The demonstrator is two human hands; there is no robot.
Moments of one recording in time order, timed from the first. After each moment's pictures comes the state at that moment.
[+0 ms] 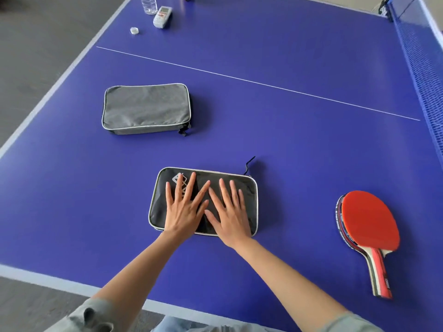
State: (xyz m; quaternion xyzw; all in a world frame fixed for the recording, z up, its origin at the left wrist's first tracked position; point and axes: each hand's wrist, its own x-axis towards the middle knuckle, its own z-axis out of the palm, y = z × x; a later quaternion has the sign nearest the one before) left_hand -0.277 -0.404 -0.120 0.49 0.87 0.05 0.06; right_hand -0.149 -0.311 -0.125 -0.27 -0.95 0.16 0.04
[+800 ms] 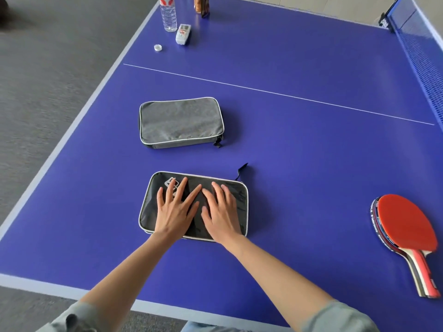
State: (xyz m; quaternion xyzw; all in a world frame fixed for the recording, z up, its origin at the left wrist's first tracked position) left_hand -0.402 -0.482 -0.108 0.49 0.87 0.06 0.08; right_hand -0.280 -0.391 -0.112 -0.33 -0.92 0.18 0.07
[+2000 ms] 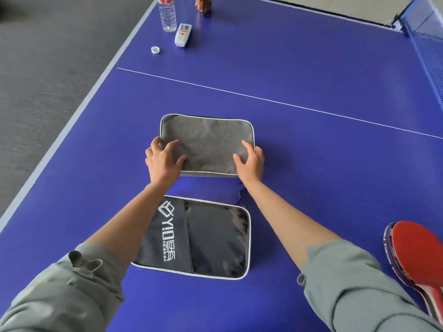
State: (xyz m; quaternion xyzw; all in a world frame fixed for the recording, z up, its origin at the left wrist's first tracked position) left_hand -0.522 -0.352 -0.078 0.29 0.91 0.29 0.11; right_hand -0.363 -0.205 -0.093 -0.50 -0.76 0.34 0.22
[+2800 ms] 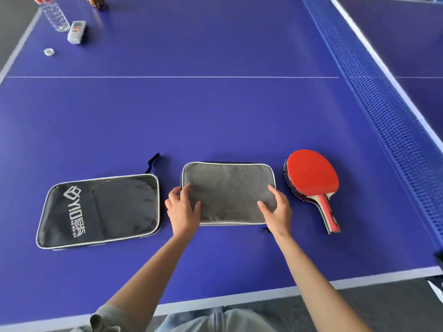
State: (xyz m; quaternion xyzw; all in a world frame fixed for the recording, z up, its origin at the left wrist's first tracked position) left_hand -0.180 -0.356 -0.104 0.36 0.87 0.28 0.20; right_hand 0.032 -0.265 -0.098 -0.62 -0.64 0.37 0.25
